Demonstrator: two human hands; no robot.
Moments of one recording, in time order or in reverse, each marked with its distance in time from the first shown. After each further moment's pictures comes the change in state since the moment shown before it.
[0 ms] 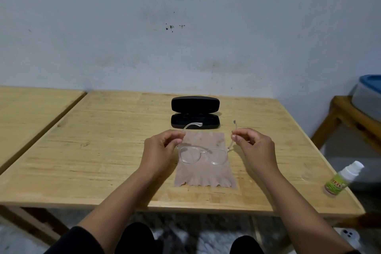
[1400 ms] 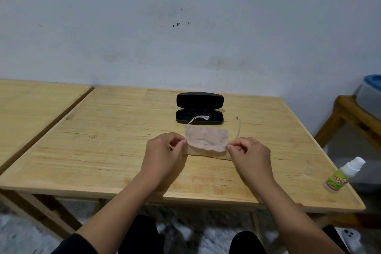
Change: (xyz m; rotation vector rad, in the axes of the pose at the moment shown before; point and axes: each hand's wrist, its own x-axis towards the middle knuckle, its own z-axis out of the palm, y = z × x) left_hand -0.028 0.011 -0.009 0.294 0.041 0.030; right_hand -0.030 0.005 0.013 -0.414 0.003 -0.127
